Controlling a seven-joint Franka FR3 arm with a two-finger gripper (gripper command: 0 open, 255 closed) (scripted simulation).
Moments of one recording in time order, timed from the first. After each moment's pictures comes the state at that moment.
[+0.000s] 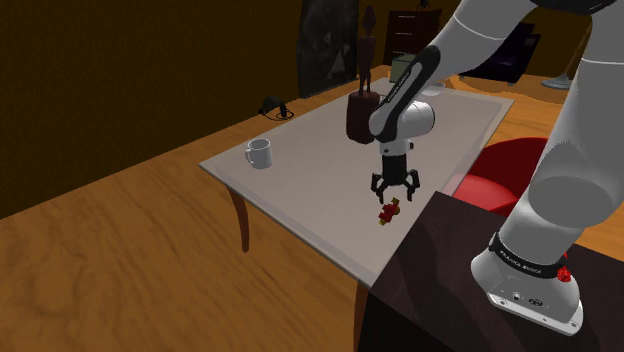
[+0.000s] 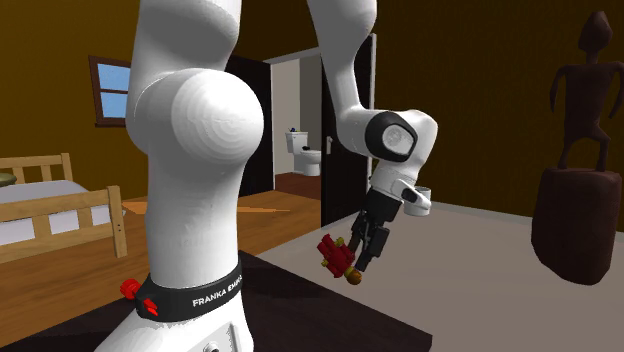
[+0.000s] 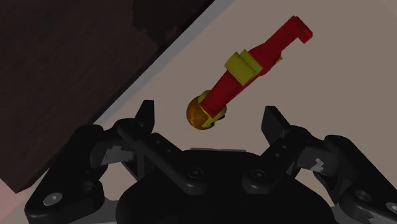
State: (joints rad) arm -0.15 0.14 -0.12 -2.59 0.27 2.31 0.35
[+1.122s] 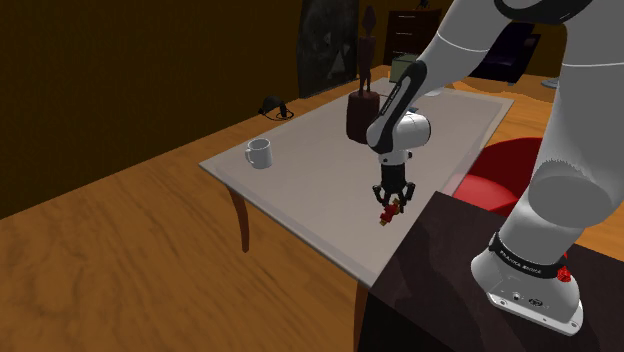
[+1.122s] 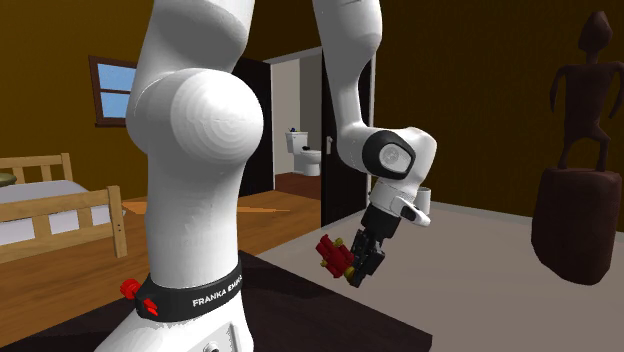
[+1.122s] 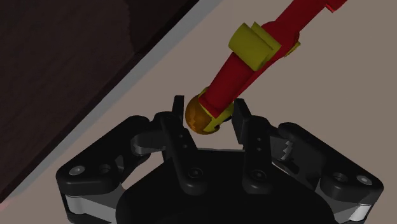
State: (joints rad) arm -0.16 0.25 -0.11 -2.58 0.31 2.40 0.30
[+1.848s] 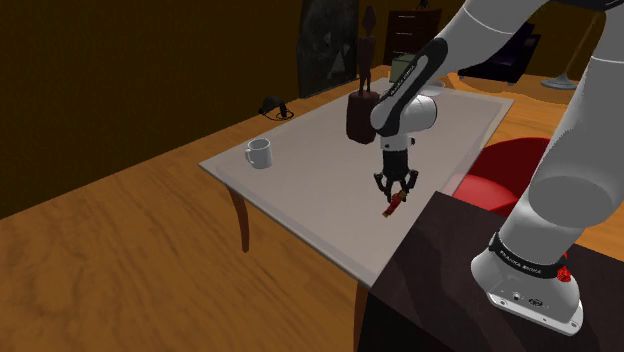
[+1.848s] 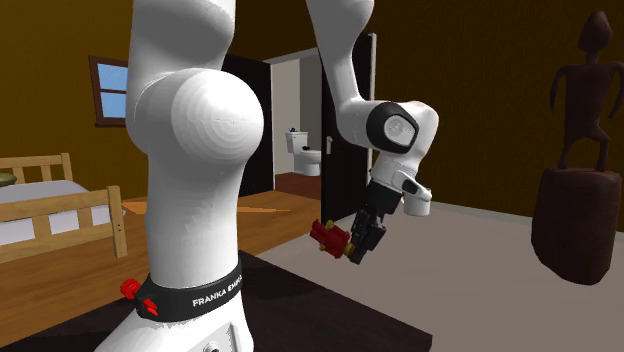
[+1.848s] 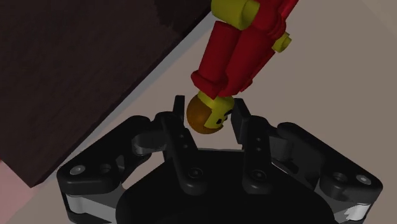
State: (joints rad) arm -0.15 0.09 -0.13 -2.59 0.25 2.27 0.37
